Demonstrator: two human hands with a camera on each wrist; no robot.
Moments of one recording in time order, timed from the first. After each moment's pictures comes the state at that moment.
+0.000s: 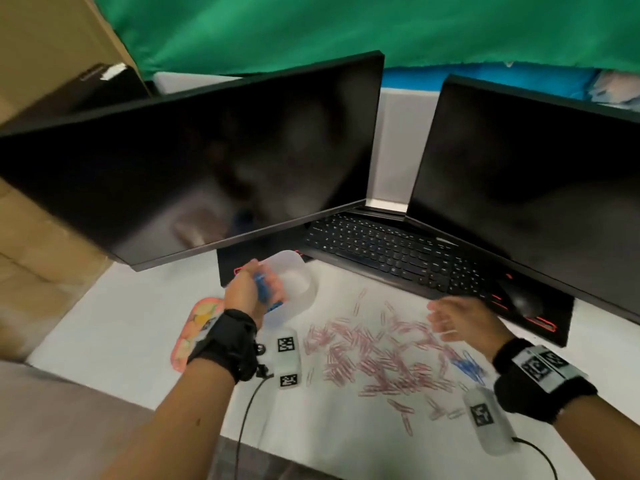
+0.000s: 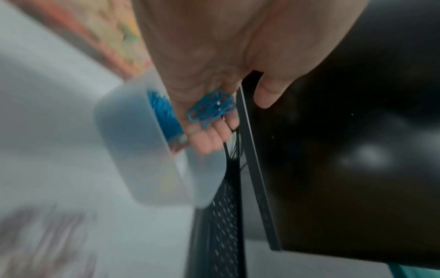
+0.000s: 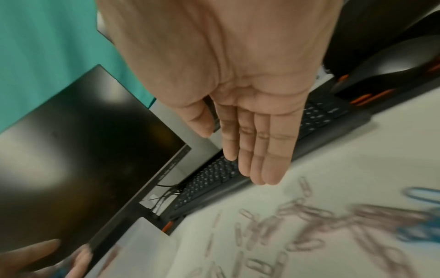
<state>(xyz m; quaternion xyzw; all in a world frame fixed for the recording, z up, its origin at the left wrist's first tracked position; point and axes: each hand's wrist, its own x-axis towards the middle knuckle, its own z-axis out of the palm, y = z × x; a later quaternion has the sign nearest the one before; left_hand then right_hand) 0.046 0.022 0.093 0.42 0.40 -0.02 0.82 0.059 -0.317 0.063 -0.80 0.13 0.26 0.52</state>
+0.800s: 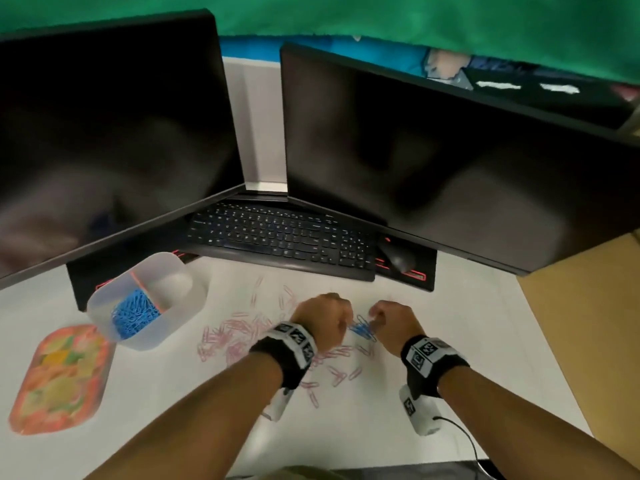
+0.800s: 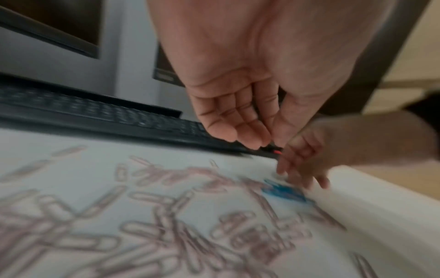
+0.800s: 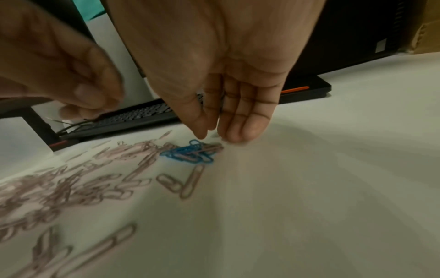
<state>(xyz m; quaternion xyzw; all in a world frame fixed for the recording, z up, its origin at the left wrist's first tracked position) 0.038 -0.206 0.040 0.91 -0.26 -0.20 0.23 0.007 -0.387 0.016 -0.94 0.14 0.19 0.26</state>
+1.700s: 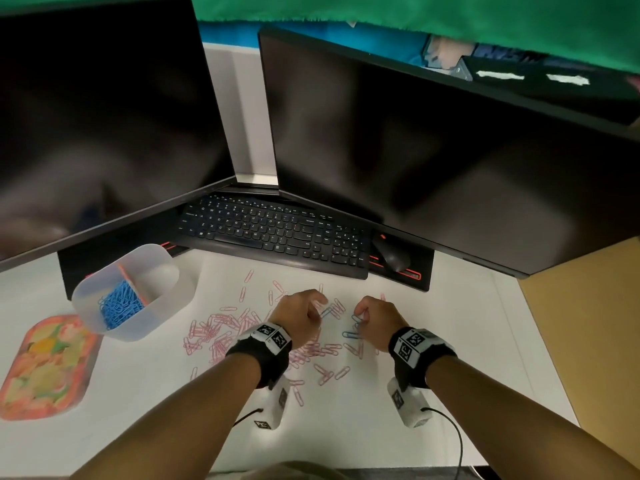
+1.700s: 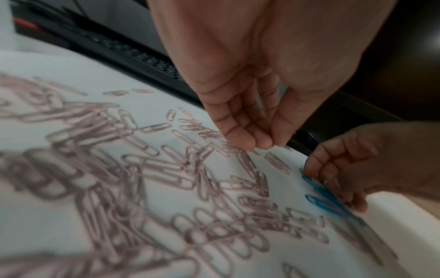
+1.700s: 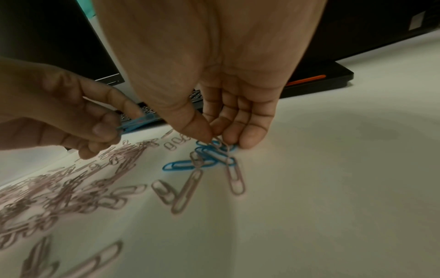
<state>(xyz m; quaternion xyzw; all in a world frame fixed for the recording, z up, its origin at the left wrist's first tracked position) 0.041 -0.201 0.008 0.89 -0.07 -0.25 0.37 0.020 -0.394 0.006 -0.92 0.10 0.25 0.29</state>
